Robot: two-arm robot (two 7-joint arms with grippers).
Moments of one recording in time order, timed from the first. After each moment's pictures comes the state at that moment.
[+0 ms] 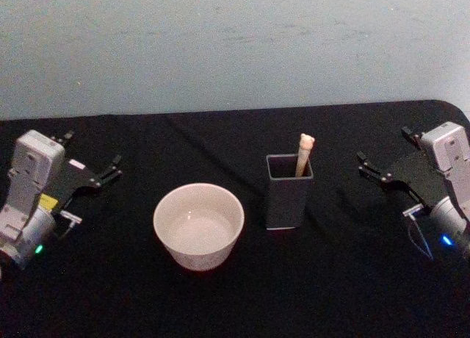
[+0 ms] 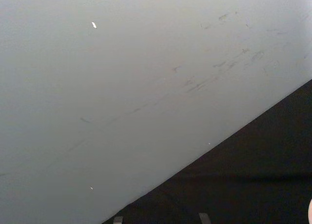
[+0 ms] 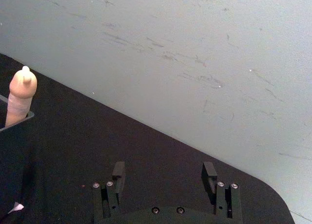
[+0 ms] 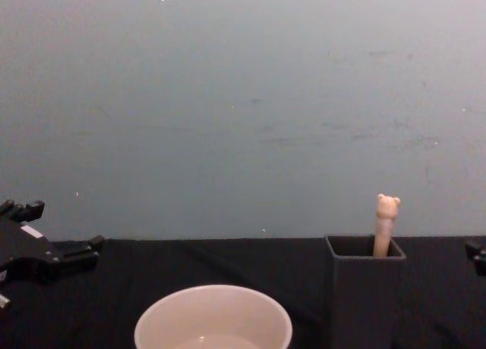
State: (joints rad) left arm -0.20 0.60 0.45 -1.41 -0.25 -0.12 0.03; right arm 0.20 0.60 -0.45 -1.41 0.25 -0.12 -0.03
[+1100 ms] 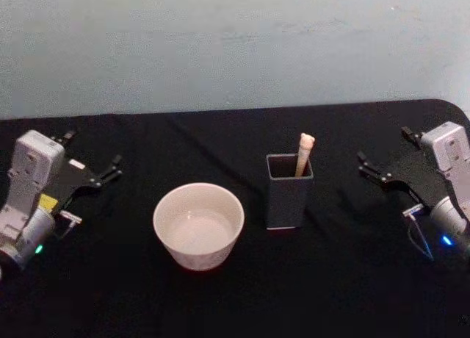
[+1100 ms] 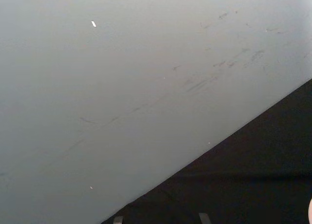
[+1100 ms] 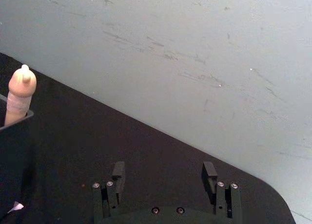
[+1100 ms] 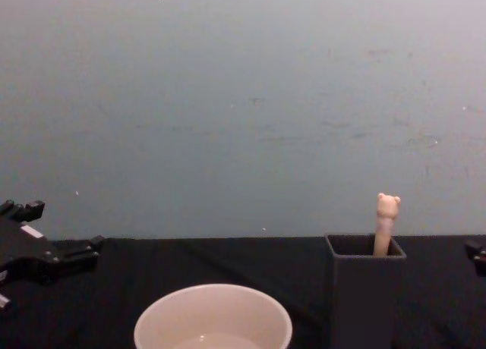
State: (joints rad) left arm -0.20 0.60 0.45 -1.41 -0.25 -0.12 0.03; right arm 0.20 0.60 -0.45 -1.41 0.25 -0.12 -0.03
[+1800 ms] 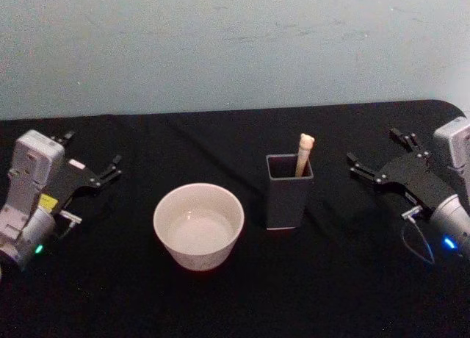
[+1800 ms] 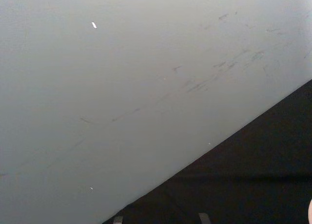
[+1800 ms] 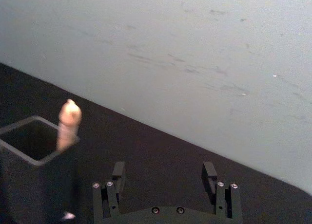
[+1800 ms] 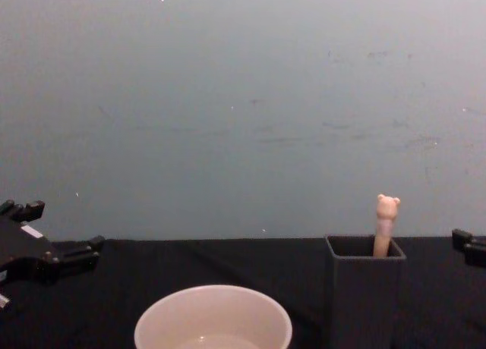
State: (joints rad) left arm -0.20 0.60 0.45 -1.41 -0.25 -0.12 0.03; right arm 0.15 0.61 -0.40 -1.49 0.36 -0.11 0.10
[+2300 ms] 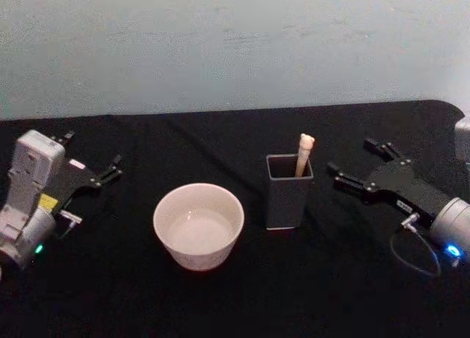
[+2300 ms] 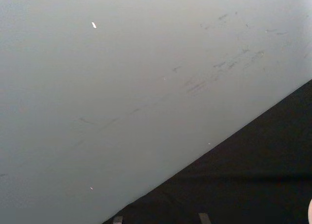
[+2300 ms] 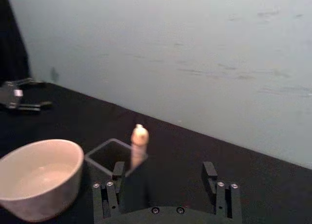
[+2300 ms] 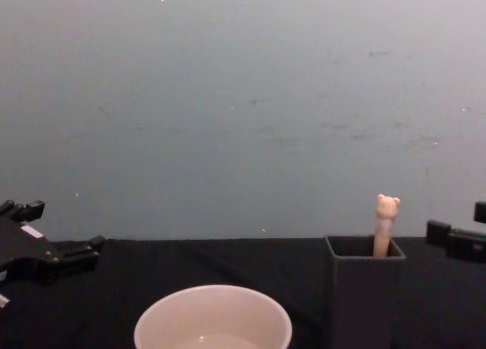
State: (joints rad) left arm -0.20 0.60 0.45 -1.41 -0.25 -0.12 0.03; right arm 0.09 0.63 -0.33 -1.59 0.57 -0.04 0.34
